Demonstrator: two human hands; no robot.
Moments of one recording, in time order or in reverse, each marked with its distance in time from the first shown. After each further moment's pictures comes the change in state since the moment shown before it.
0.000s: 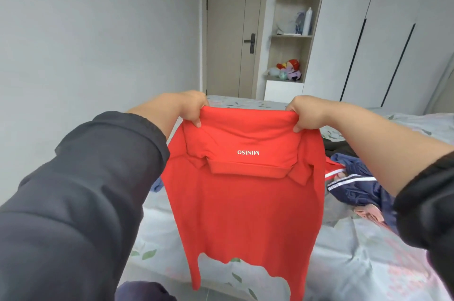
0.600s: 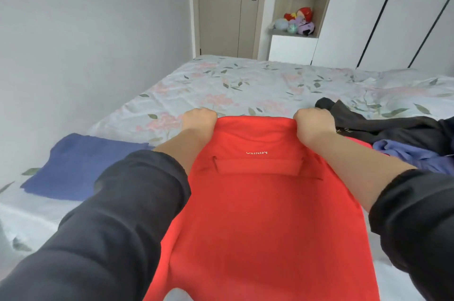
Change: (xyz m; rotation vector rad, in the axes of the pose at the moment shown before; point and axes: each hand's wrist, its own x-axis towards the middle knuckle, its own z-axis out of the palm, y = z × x) left_hand 0.205 -0.011 0.204 0.260 0.177 -0.192; right_hand 0.185 0.065 0.204 -0.248 0.167 0.250
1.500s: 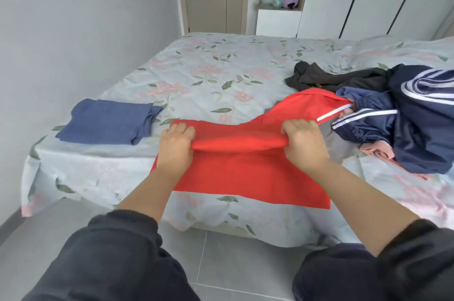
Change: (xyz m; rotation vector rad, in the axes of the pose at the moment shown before) left_hand -0.237 0.002 0.032 -0.385 0.429 0.105; right_hand -0.229 -0.016 0.007 0.346 0.357 -0.144
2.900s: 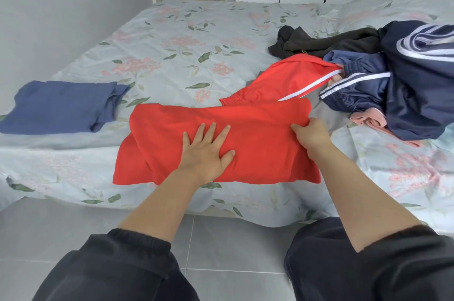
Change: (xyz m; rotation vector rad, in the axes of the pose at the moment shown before) left_hand -0.015 0.087 0.066 -0.033 -0.678 0.013; right_hand -0.031 0.050 0.050 0.708 -0.168 1.103
